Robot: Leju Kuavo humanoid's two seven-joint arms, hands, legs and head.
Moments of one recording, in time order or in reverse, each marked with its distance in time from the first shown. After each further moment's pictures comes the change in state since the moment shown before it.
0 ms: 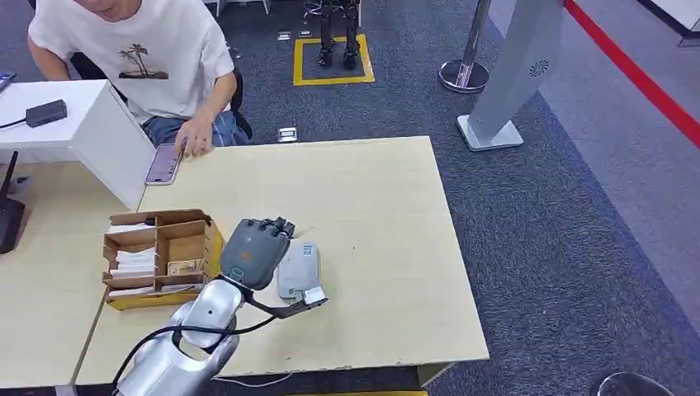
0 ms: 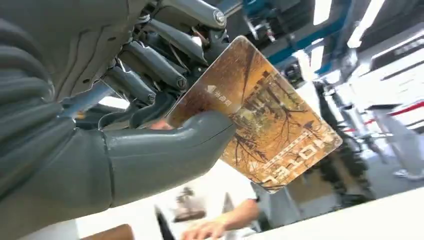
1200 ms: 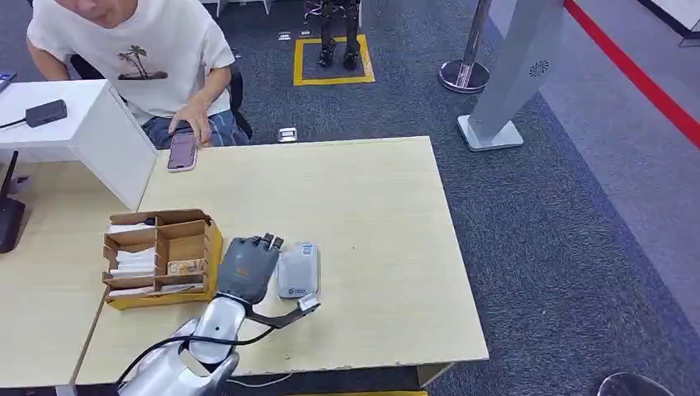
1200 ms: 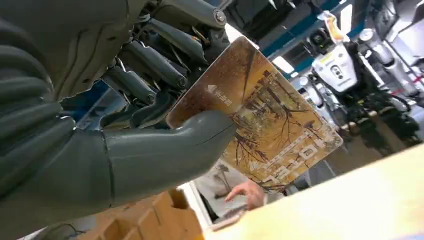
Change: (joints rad) left arm -0.008 0.096 -0.148 0.040 0.000 -0.030 0.318; right arm 0.002 -0.008 0.006 0.003 -0.019 -0.005 0.005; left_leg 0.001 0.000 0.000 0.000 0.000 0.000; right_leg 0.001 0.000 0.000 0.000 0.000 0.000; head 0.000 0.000
